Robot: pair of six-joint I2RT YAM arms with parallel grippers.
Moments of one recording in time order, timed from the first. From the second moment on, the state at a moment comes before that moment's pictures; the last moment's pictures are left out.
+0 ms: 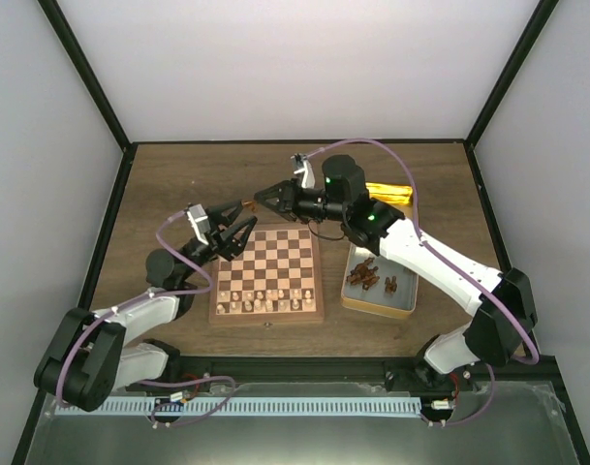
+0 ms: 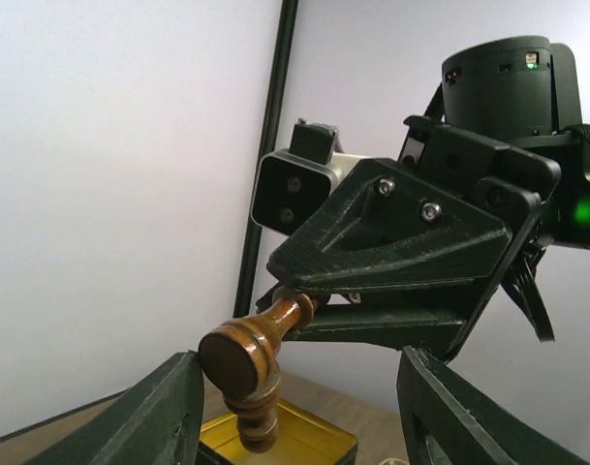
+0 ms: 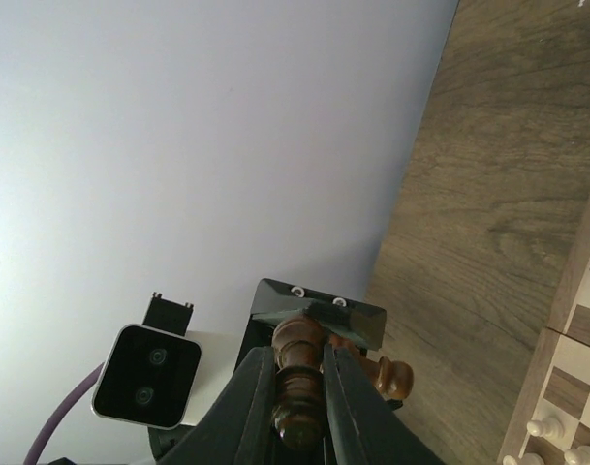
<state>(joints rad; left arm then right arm) -0.38 1.21 0.32 1.40 0.56 -0.48 0.76 1.46 1.28 -0.04 -0.51 1.07</state>
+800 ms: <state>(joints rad) -0.38 1.27 0.35 1.39 0.57 -0.51 0.76 1.46 1.28 -0.04 -0.55 1.06</state>
